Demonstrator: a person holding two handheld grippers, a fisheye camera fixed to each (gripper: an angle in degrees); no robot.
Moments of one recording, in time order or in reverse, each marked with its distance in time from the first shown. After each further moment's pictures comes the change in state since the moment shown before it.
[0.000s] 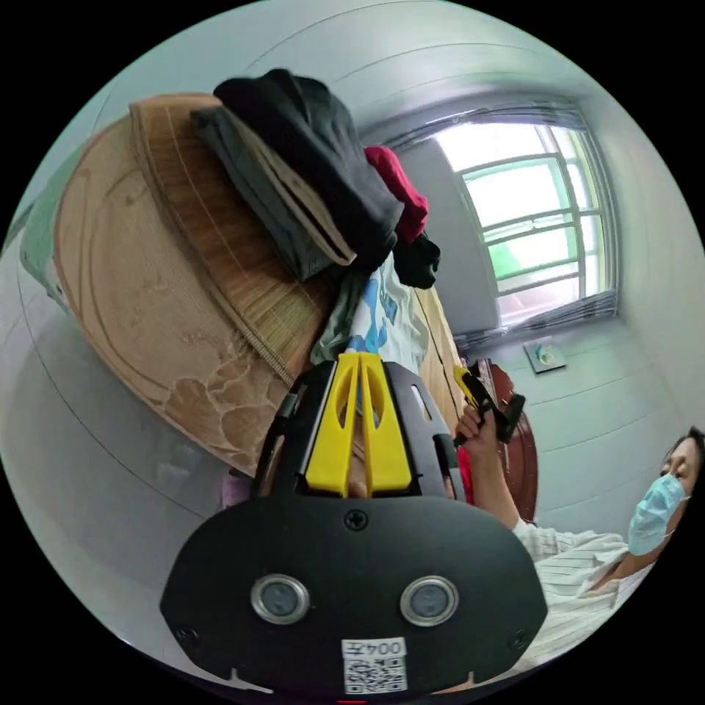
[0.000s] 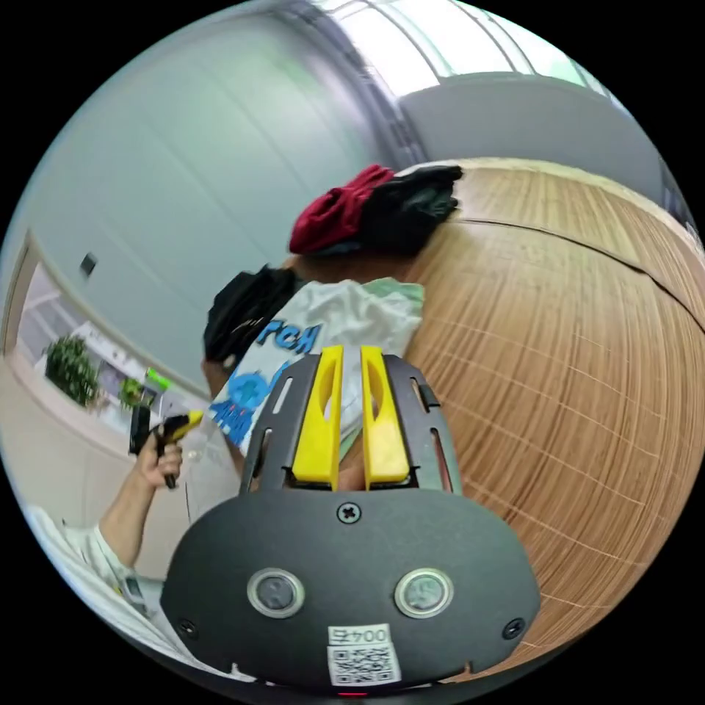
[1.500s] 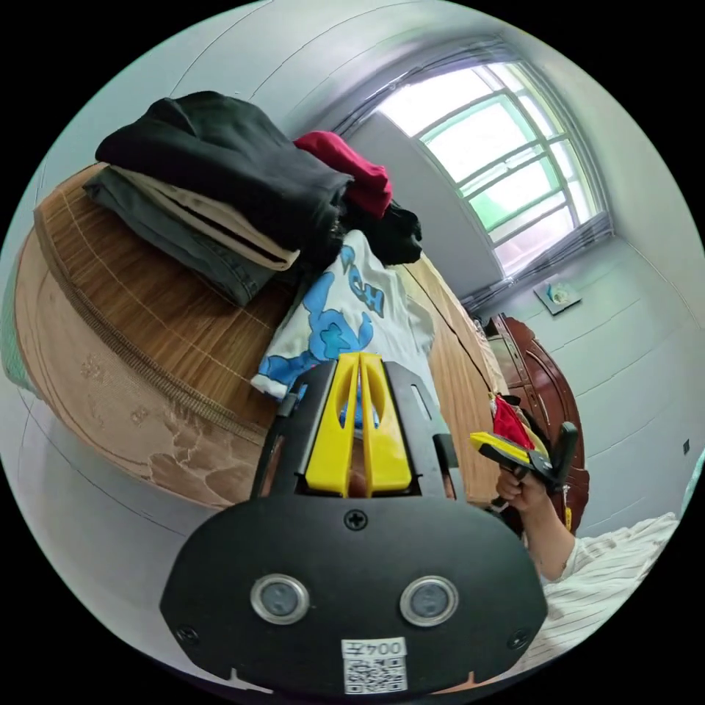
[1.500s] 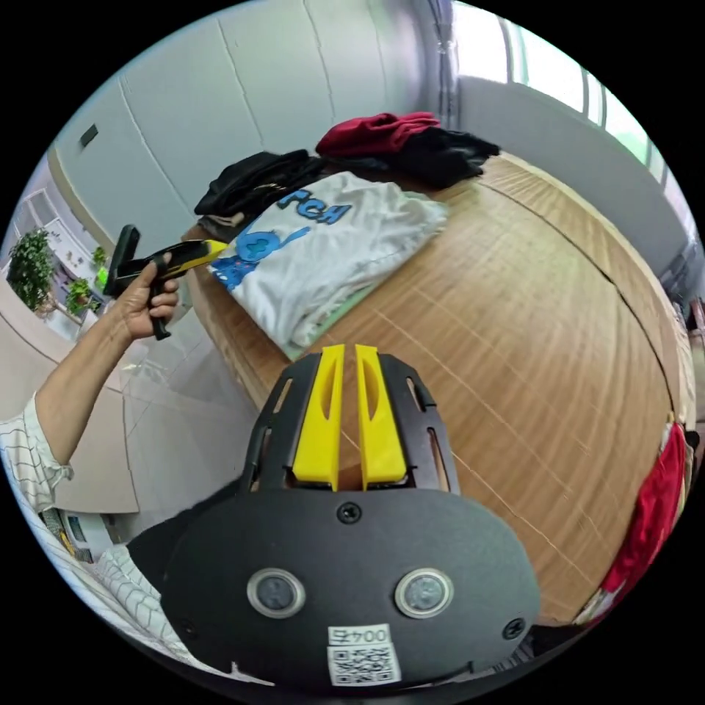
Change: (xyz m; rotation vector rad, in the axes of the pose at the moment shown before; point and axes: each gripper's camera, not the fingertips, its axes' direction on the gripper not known) left arm 0.124 0.034 0.086 -0.117 -0.028 0.262; right arm -0.104 0.109 0.105 -0.242 0.270 -0.221
